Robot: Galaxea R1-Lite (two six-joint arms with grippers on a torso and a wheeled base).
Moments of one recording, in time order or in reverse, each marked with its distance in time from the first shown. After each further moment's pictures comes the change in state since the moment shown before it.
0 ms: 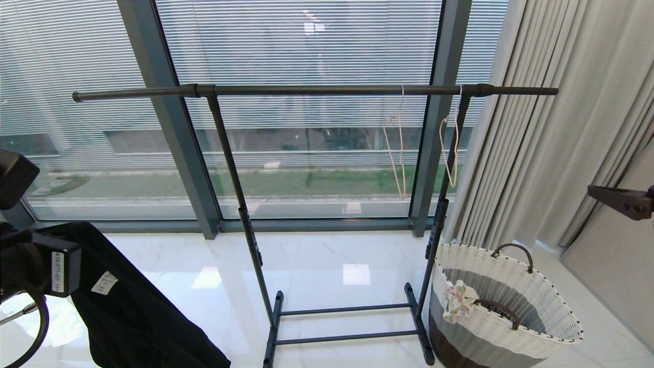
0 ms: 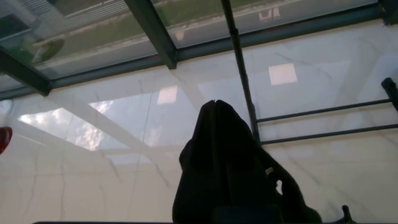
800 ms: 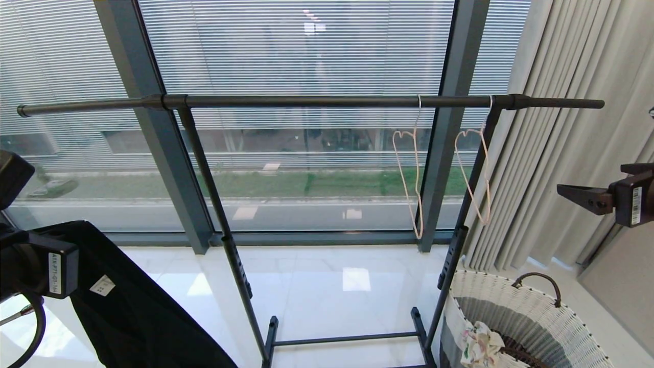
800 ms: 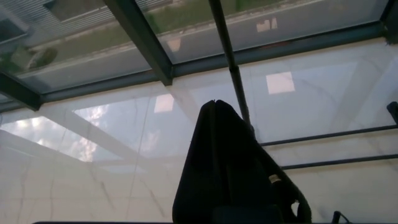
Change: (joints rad) left arm -0.021 -0.015 0.001 -0.001 0.001 0.000; right arm 0.034 0.091 -0.004 -0.055 0.000 0.017
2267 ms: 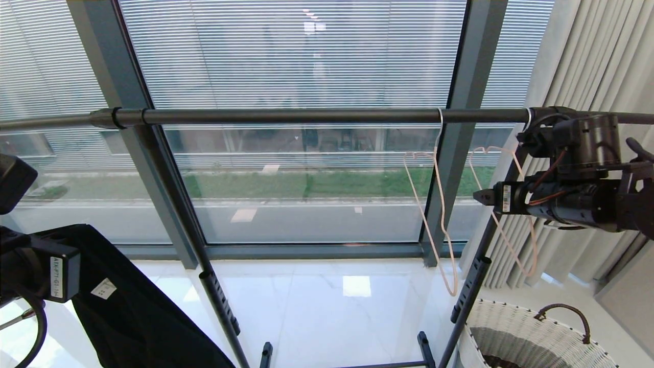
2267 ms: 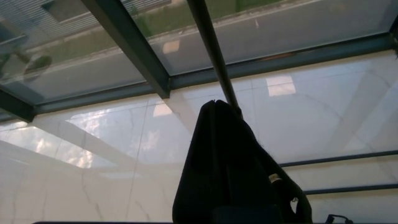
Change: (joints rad) left arm -0.007 -0.004 0.012 0.001 0.003 0.000; right arm 0.148 0.454 -0.172 -0.072 -0.224 0.364
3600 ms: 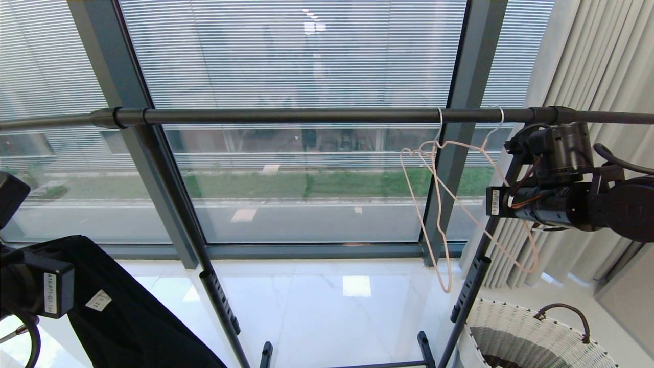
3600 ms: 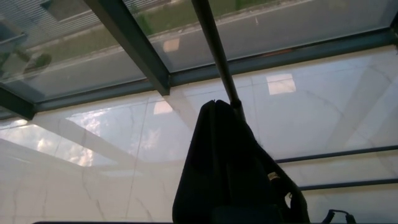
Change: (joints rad) left arm 0.000 -0.039 0.049 -0.007 0.000 0.001; right arm -0.001 0.068 -0.033 0.017 -0.037 0.038
